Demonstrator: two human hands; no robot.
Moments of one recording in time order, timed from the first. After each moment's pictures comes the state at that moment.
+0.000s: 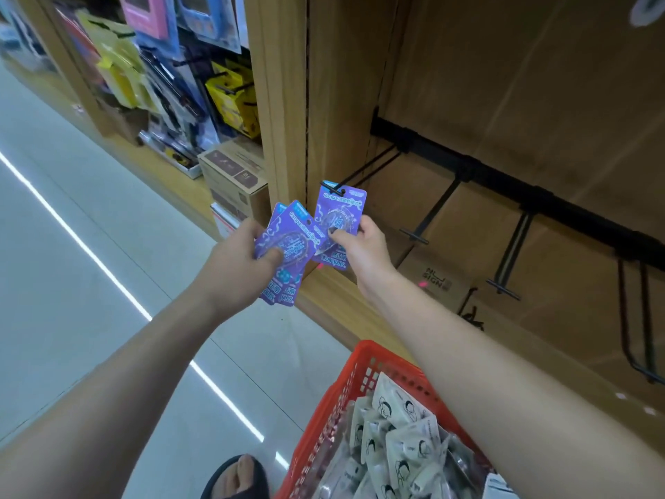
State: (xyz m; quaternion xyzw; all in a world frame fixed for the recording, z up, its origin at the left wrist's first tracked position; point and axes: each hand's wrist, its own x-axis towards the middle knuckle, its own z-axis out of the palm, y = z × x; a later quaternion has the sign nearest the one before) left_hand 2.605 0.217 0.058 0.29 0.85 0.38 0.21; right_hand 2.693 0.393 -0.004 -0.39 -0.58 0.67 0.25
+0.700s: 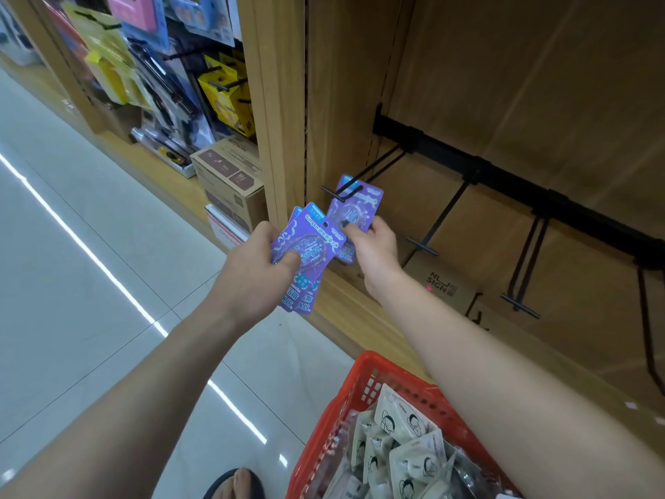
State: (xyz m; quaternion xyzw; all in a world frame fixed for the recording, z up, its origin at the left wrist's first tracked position) left_hand 2.610 0.243 0.044 0.29 0.83 0.42 0.23; right_hand 2.674 0.427 -0.030 -0.44 -0.56 0.64 0.29
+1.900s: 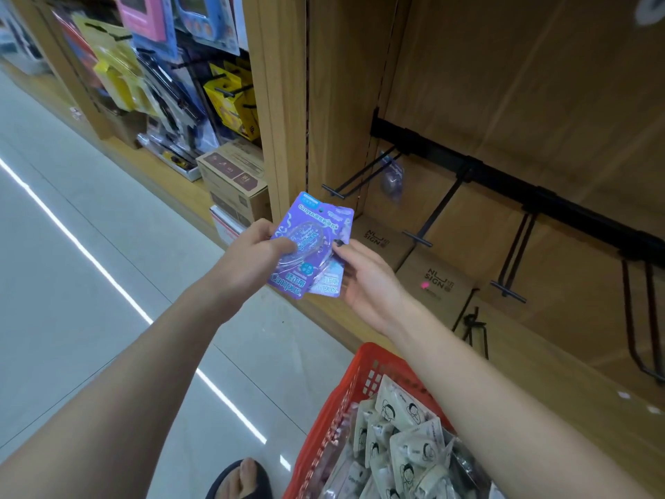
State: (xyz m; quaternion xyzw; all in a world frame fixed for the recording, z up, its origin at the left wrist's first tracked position) left_hand 2.603 0.237 0.065 0.19 0.77 0.49 0.36; right_hand 2.725 0.371 -0.002 -0.29 -0.44 0.83 0.16
